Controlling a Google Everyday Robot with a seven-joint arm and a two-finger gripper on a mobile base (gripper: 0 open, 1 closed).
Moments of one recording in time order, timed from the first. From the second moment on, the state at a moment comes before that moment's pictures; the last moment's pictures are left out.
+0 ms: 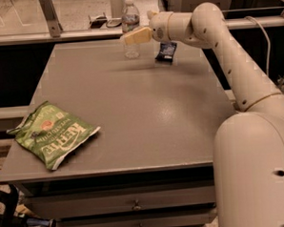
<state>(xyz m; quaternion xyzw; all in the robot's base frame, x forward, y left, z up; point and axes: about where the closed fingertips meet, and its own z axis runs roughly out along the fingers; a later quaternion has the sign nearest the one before) 0.854 -0.018 0.930 -0.39 0.65 0.29 0.59</state>
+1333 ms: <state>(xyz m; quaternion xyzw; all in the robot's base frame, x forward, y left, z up) 0.854 -0.003 0.925 -0.39 0.65 0.29 0.59</state>
